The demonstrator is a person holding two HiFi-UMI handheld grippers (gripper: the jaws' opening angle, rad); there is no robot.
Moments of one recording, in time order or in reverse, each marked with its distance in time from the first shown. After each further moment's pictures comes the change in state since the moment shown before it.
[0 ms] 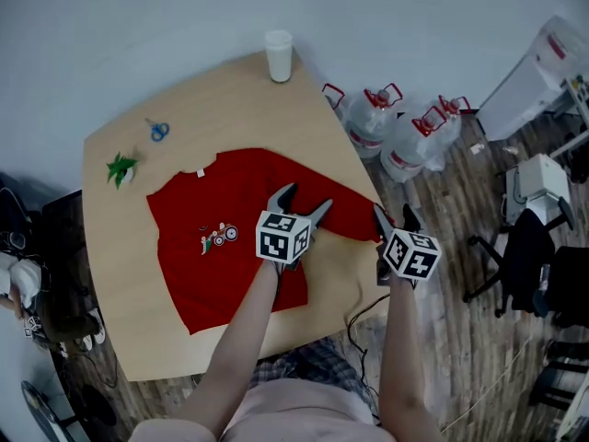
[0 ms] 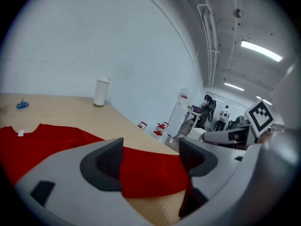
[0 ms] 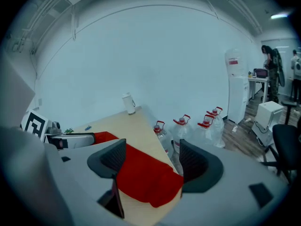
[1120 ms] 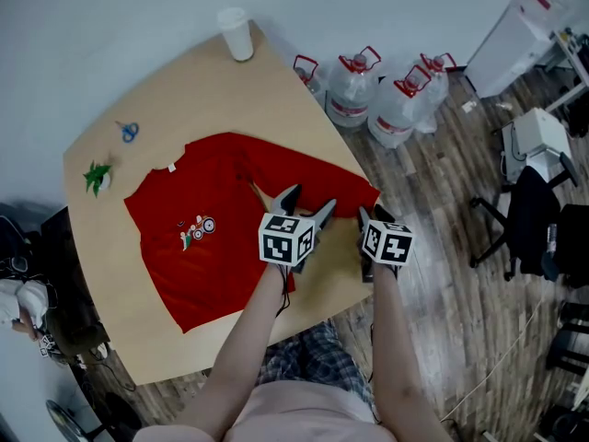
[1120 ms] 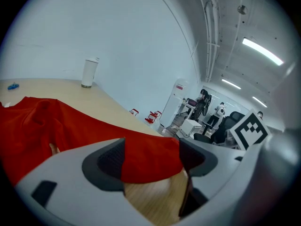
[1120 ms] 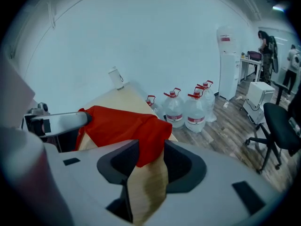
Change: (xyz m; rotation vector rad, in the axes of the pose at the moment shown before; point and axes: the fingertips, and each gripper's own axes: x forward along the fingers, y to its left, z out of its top) left arm 0.034 -0.067 -0.064 -0.027 0.119 -0.068; right arm 0.008 -0.039 -0.115 0.099 0.250 -0.071
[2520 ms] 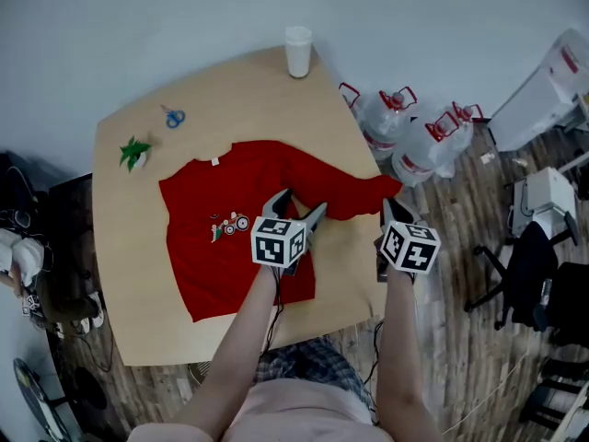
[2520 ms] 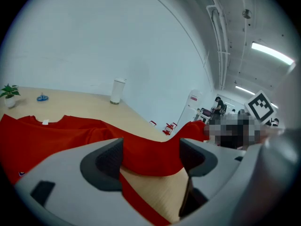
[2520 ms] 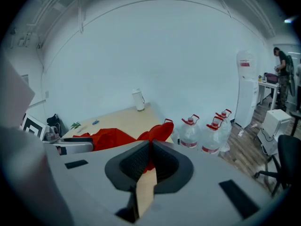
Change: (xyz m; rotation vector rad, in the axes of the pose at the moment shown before) left arm -0.085 0.079 0.038 -0.055 -0.124 0.173; right arm -0.037 0.087 0.110 -0.189 -0.191 0.117
